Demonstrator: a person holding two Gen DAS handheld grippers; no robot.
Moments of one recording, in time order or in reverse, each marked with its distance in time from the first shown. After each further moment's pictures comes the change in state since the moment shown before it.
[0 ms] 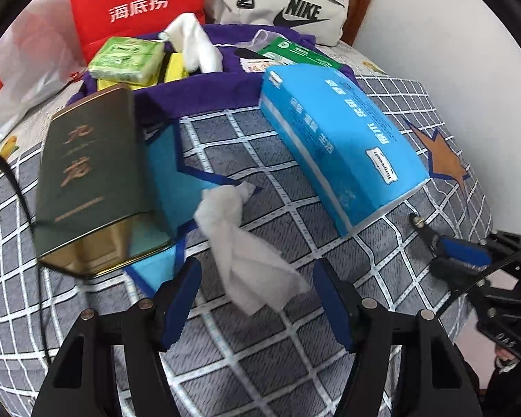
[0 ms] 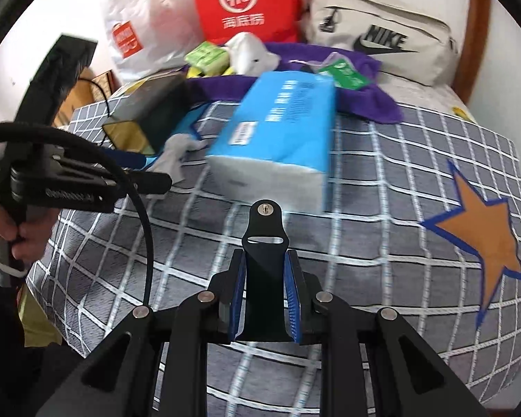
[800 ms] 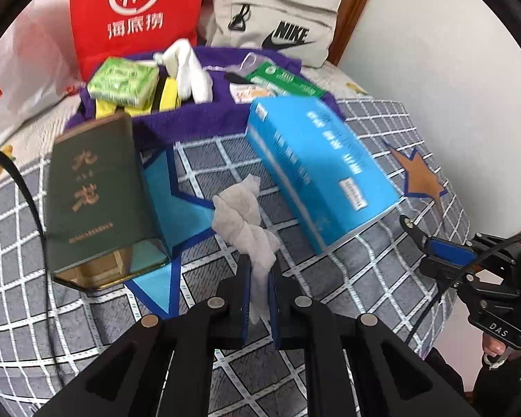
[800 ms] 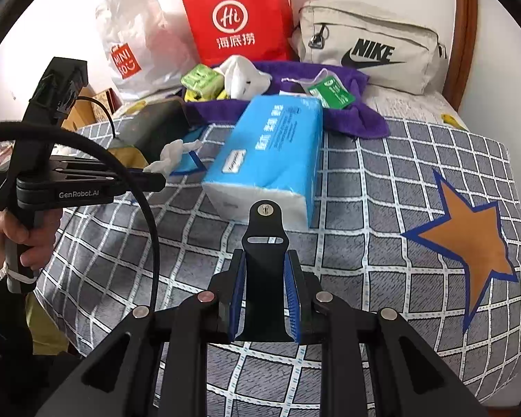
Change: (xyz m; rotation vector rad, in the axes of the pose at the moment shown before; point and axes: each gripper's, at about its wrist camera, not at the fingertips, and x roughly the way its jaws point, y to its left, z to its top) left arm -0.022 0.003 0.008 -0.007 -0.063 -0.078; right arm -0.022 -0.007 0.009 0.028 -0.059 0.021
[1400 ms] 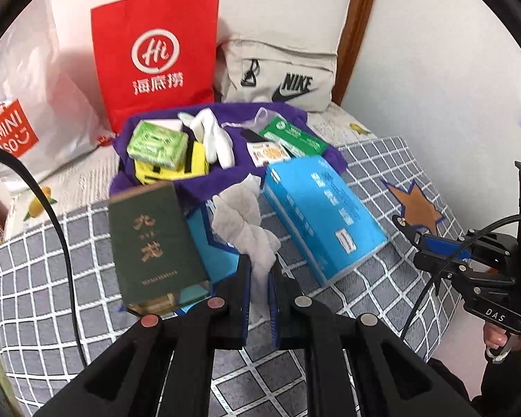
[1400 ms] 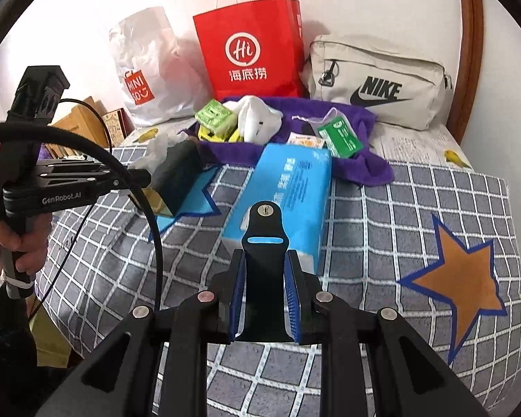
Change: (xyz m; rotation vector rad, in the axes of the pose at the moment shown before) left arm -0.058 0.002 0.017 0.031 -0.146 0.074; right arm -0.019 0.008 0.035 -0.028 -0.088 0.024
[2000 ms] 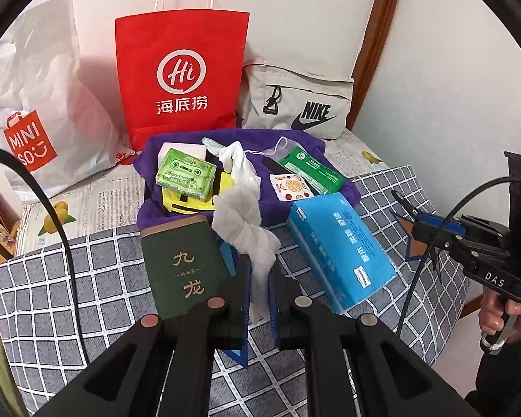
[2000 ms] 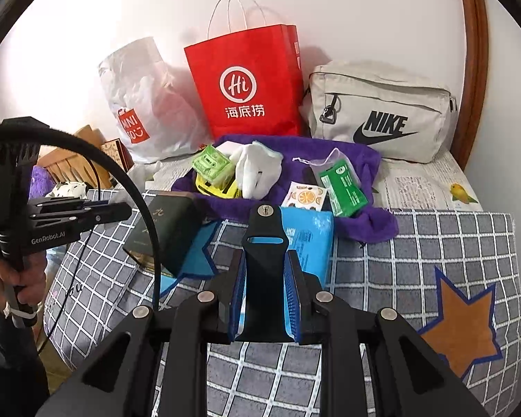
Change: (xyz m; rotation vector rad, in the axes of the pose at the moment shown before) left arm -0.019 0.035 0.035 -0.049 -0.052 0.005; right arm 0.010 -0.007 0.066 0.030 -0.065 0.019
